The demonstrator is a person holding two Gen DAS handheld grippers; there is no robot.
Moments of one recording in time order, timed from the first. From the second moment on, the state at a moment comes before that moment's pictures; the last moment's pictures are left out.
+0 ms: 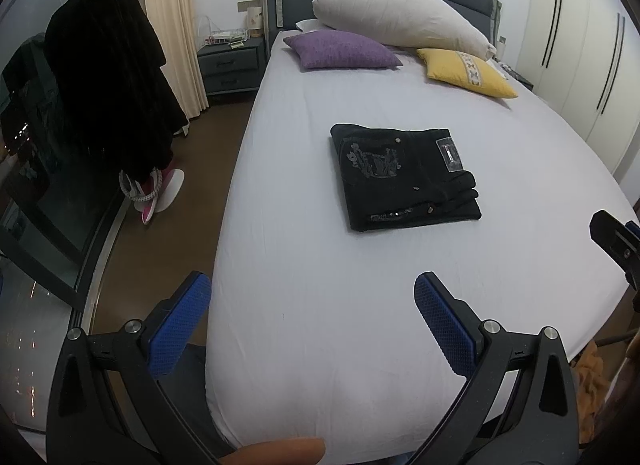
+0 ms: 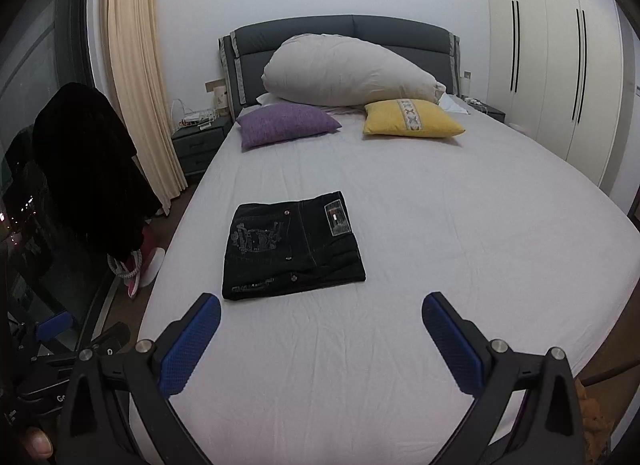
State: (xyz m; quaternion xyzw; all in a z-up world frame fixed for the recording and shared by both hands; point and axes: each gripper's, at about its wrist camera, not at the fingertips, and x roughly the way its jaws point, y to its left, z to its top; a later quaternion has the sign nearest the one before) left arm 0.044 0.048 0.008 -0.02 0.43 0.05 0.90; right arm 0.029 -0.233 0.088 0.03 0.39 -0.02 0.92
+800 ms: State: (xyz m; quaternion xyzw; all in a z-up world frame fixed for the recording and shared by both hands) left arm 0.054 0.048 -0.007 -0.02 0.44 0.05 0.90; right arm 0.029 -0.222 0.075 0.02 0.41 -0.01 0.91
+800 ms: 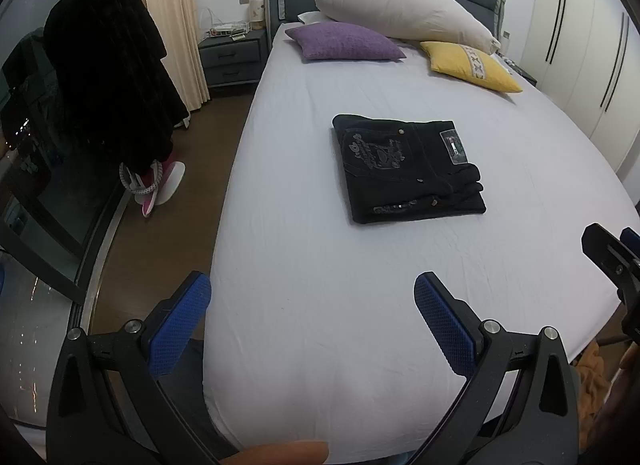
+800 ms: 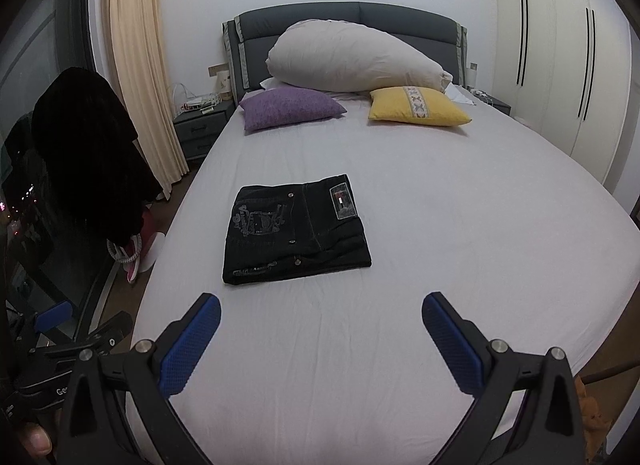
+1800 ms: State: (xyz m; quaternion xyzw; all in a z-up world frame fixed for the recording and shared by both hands) left arm 0.052 0.046 -0.012 -0.02 0.44 0.05 0.90; right arm 0.026 -0.216 0.067 0.02 0.42 0.00 0.91
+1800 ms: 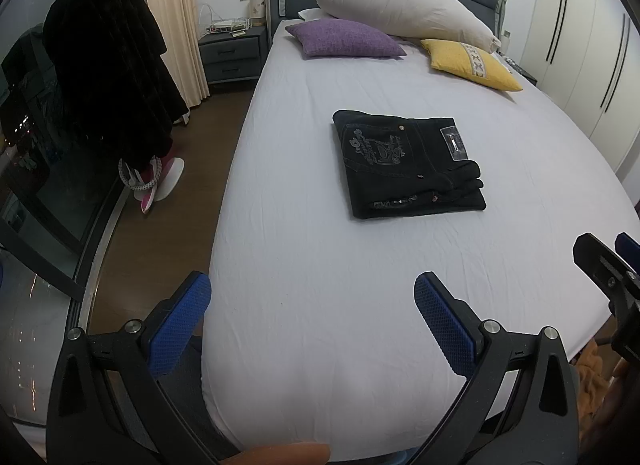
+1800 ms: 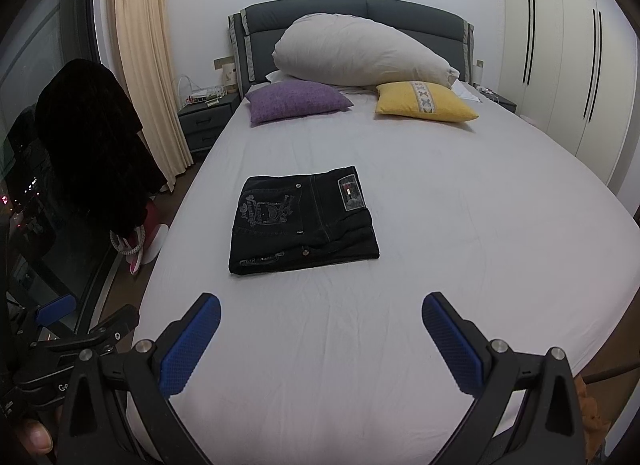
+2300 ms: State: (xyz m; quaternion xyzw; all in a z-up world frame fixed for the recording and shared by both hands) left arm 0.052 0.047 -0.012 -0.02 0.44 0.05 0.90; right arm 0.027 -0.217 0.069 0.02 0.42 0.00 0.91
